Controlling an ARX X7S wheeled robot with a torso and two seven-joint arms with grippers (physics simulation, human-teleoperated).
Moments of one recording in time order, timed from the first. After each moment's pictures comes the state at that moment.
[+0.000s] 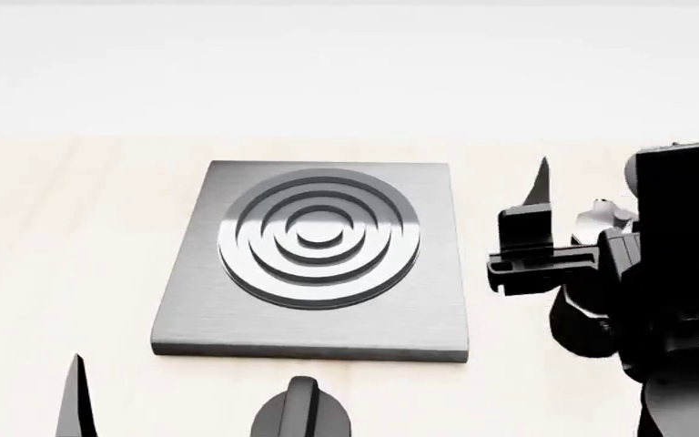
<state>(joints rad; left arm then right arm) 0.14 -0.33 0.26 0.70 -0.13 -0.17 -0.39 0.66 0.52 -0.04 -0.46 0.53 0.99 0.21</state>
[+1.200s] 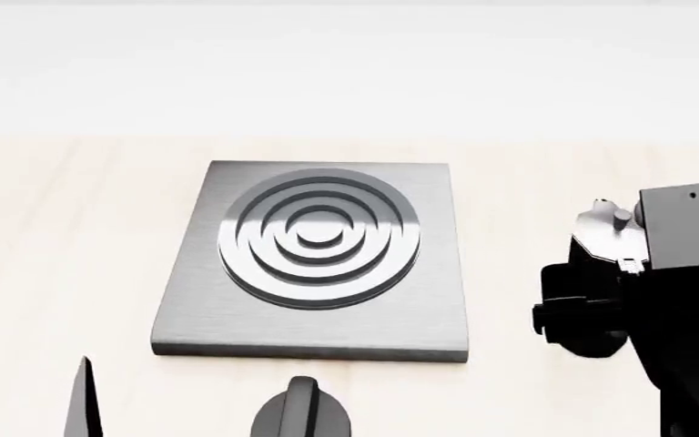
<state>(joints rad) 0.13 -0.35 0.29 0.70 -0.13 -0.17 -0.41 0.76 0.55 -0.18 0.06 0.46 0.95 0.08</state>
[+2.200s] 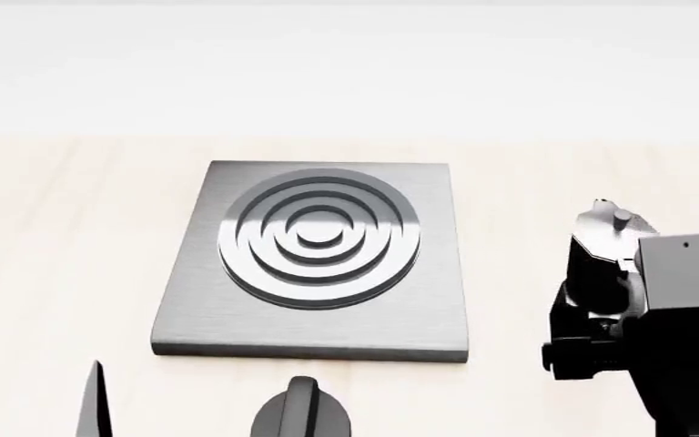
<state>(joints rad) 0.12 -0.36 0.32 0.69 -0.13 -0.17 -0.42 0.75 0.52 -0.23 0.34 0.40 0.76 0.02</state>
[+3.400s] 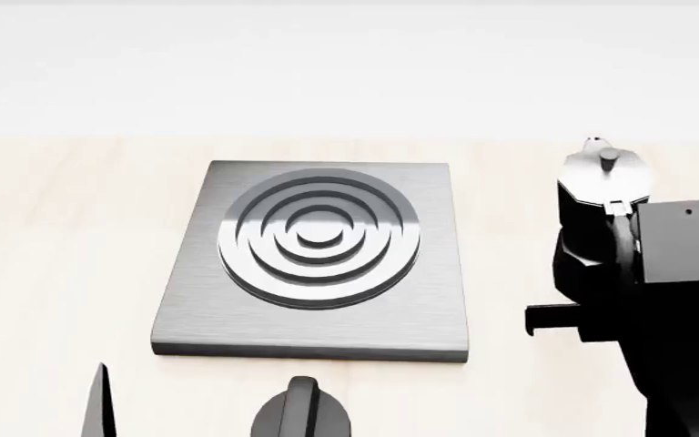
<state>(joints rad) 0.11 -0.38 0.34 0.69 -0.13 -0.16 -0.44 0.71 0.53 -0.19 0.12 0.47 0.79 0.09</state>
